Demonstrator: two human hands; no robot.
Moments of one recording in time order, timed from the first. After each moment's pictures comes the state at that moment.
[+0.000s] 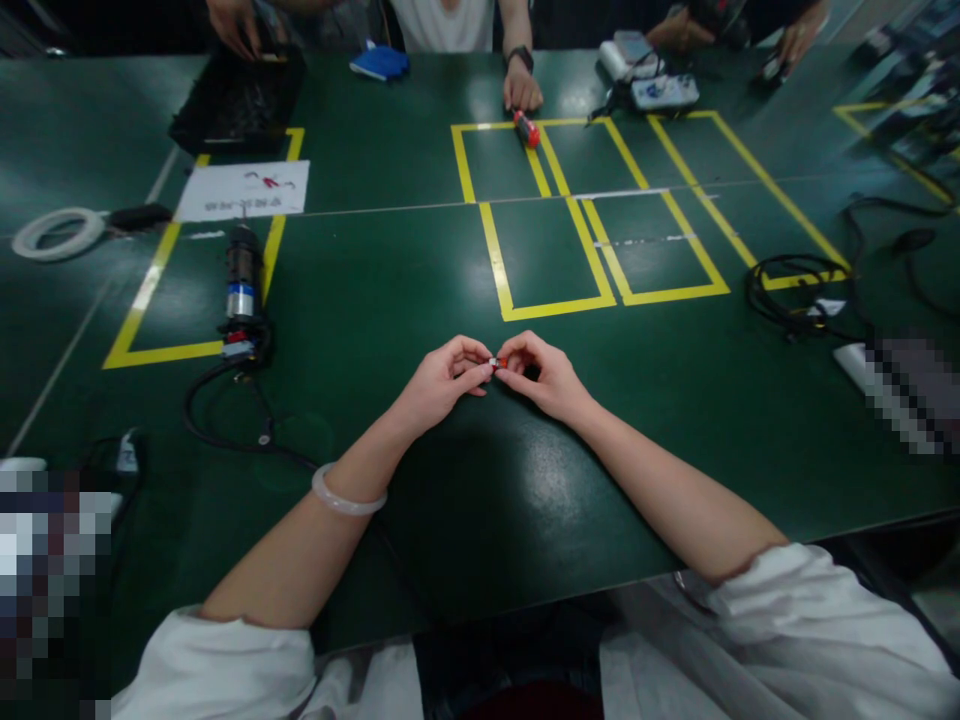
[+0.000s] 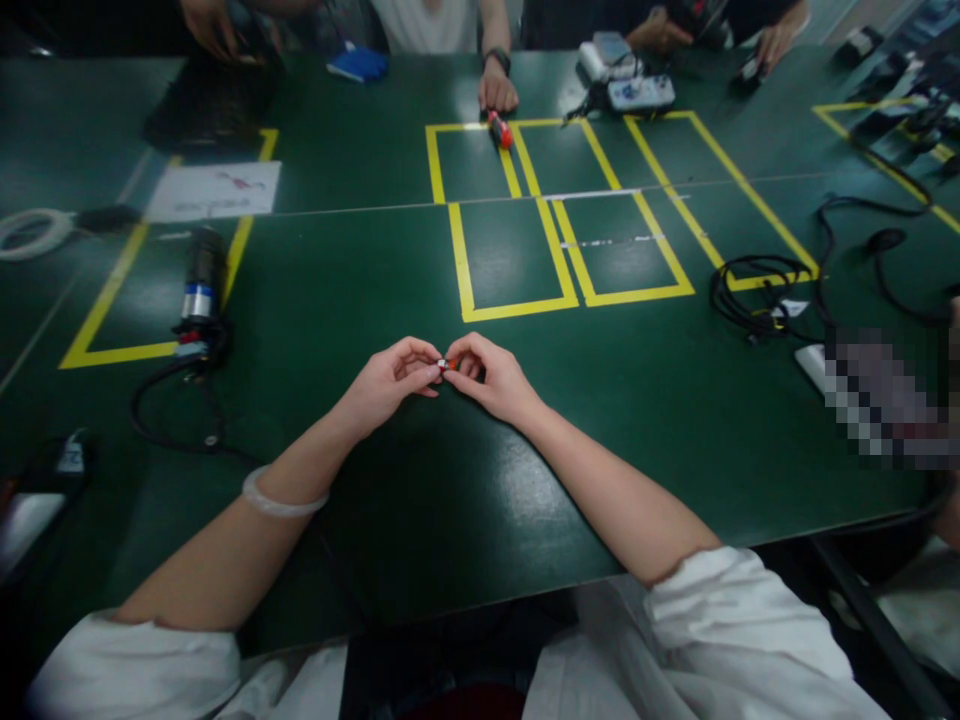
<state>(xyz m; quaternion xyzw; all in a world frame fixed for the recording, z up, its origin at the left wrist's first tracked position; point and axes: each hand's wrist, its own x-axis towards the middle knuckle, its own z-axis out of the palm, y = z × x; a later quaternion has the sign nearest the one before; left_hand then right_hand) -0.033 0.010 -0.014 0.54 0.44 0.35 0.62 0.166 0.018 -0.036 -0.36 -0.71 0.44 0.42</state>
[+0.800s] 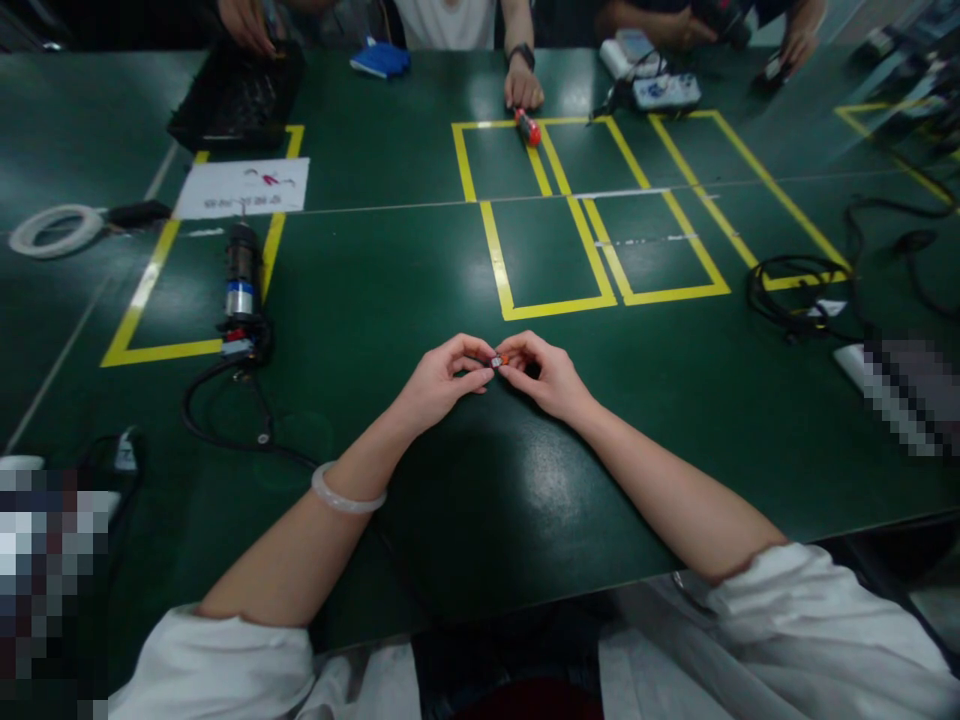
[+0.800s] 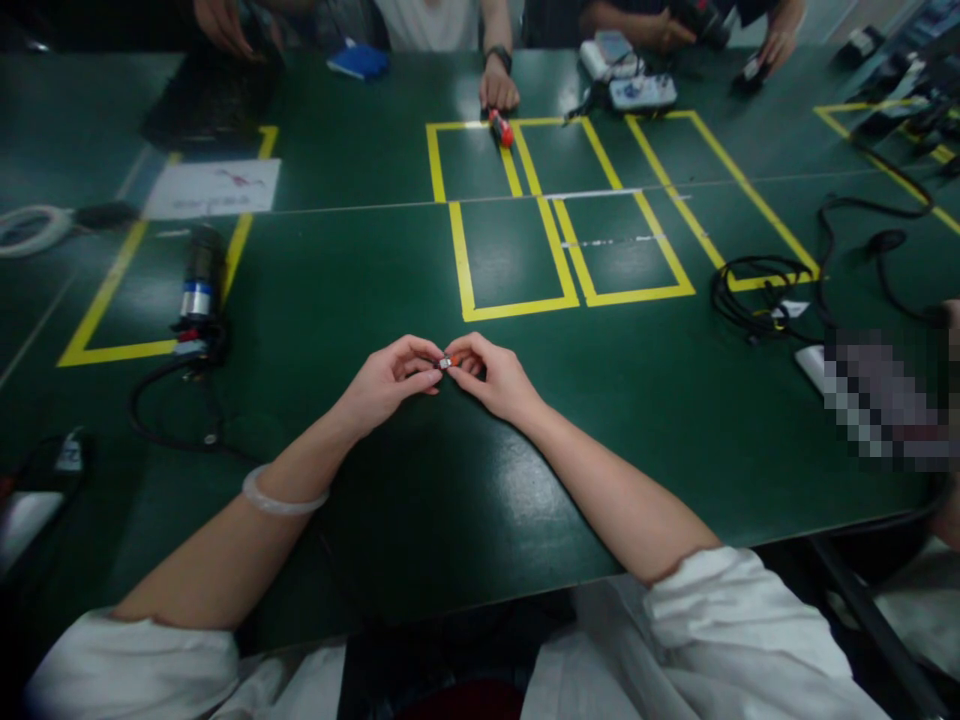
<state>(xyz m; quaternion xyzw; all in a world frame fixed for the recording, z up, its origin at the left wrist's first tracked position) -0.034 0.011 -0.019 0.56 0.42 0.37 0.61 0.167 0.018 -0.039 -0.37 -0.70 0.45 0.41</state>
